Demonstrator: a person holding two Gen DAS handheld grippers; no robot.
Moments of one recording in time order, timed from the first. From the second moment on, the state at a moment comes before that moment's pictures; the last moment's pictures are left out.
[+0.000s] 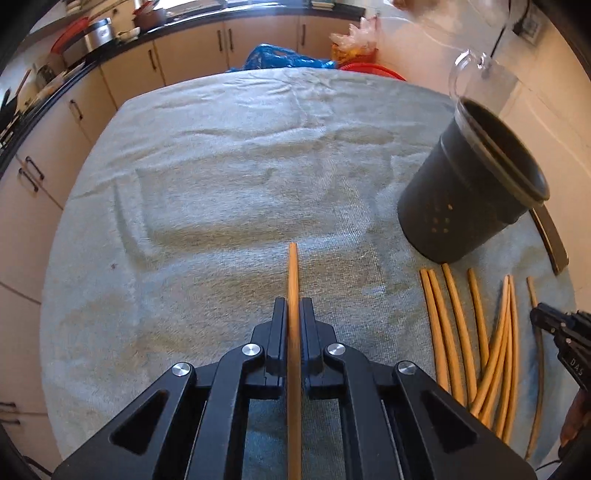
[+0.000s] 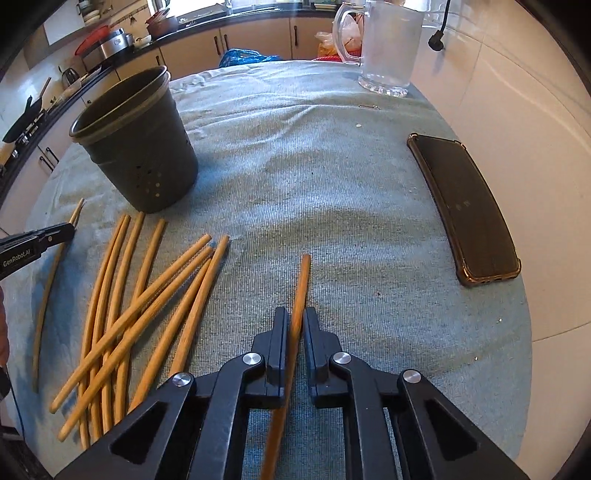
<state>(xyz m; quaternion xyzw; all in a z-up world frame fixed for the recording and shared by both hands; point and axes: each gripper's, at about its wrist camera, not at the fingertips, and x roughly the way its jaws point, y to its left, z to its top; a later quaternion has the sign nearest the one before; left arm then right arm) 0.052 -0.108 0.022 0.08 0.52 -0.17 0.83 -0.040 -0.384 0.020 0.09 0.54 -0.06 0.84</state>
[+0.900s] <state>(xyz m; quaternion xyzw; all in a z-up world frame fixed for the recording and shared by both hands) -0.146 -0.074 0.176 0.06 0.31 -0.24 0.92 -0.170 -0.359 0.131 0.13 0.38 0.01 0.92</state>
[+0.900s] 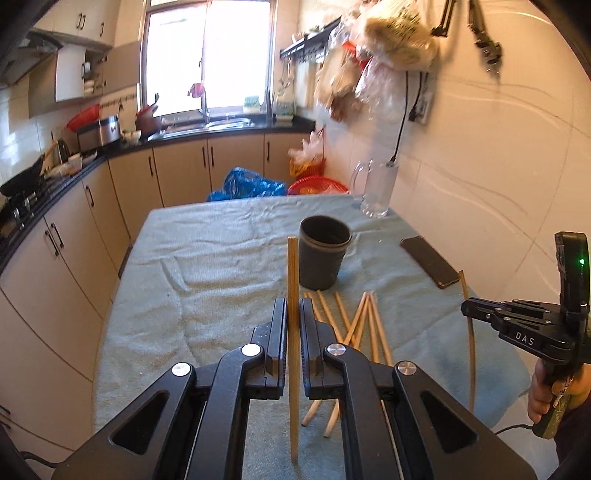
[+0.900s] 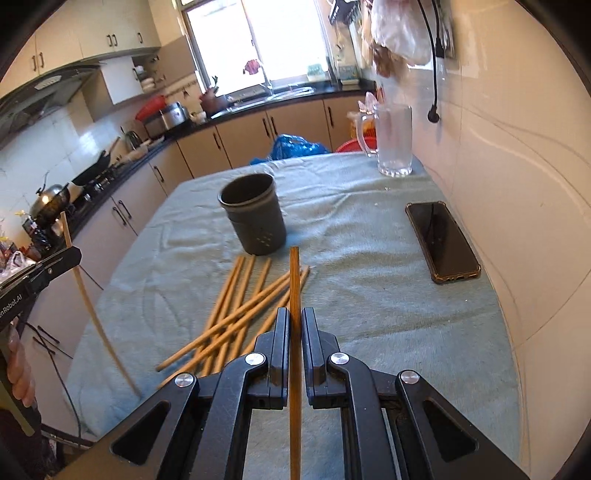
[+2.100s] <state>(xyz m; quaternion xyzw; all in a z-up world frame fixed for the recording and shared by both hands) -0.020 -0.165 0.281 0.00 0.27 -0.28 0.92 -0.063 -0.348 0.272 0.14 0.18 0.01 0.97</state>
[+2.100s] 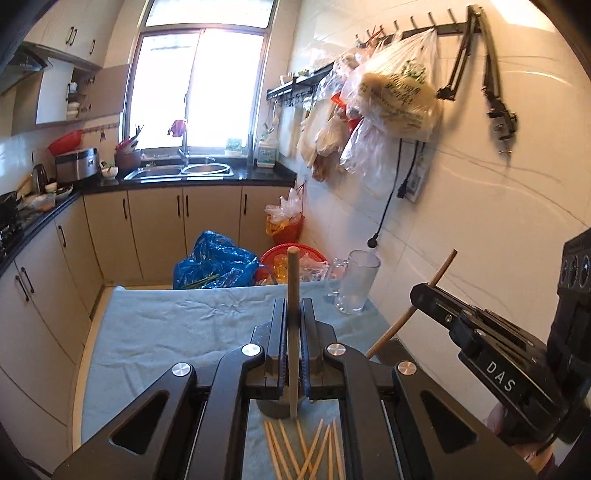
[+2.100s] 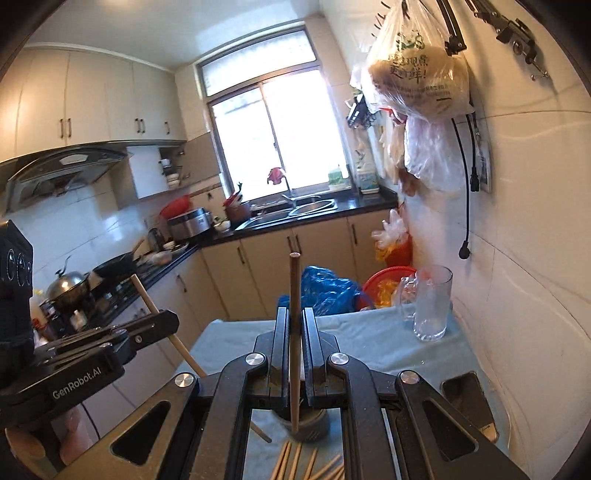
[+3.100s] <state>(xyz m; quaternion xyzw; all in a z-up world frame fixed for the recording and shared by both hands) 0.048 -0.177 0.250 -0.03 0.31 -0.26 0.91 0.003 -0.382 0.205 0.19 0.26 -0.01 0.95</state>
